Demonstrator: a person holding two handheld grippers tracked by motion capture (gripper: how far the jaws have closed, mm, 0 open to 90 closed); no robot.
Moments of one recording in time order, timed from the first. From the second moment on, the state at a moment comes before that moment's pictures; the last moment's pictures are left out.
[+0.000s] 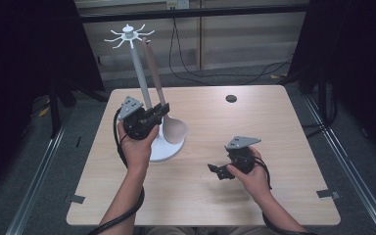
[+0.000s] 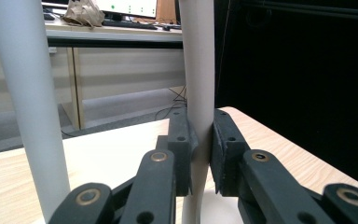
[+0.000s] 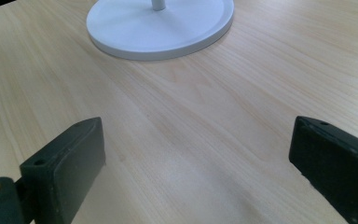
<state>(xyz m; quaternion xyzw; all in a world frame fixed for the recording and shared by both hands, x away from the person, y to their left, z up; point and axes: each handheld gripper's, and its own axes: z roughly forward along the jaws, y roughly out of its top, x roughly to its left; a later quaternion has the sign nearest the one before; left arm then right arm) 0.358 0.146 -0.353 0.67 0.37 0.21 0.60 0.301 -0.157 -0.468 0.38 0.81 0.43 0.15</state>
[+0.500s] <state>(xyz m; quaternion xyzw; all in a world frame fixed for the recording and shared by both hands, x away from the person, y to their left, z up) 0.365 0.161 -0.356 0.67 0.37 0.22 0.60 0.301 -0.155 -0.469 0.38 0.81 0.43 0.14</state>
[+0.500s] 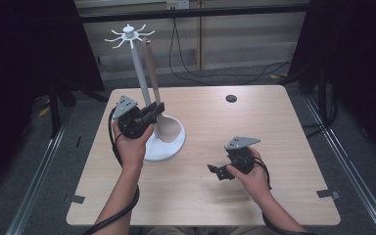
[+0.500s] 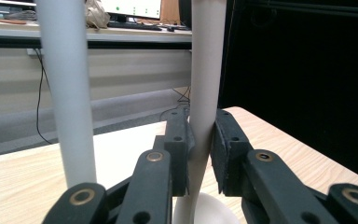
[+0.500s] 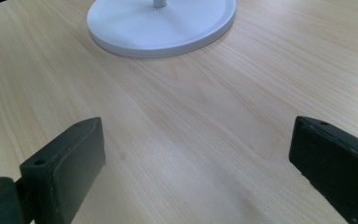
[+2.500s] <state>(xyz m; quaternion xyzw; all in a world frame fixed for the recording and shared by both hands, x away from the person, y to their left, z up) 0.353 0.171 -0.369 0.70 0.38 0.22 0.56 0.300 -0.152 -0.468 0.37 0.81 0.43 0.14</state>
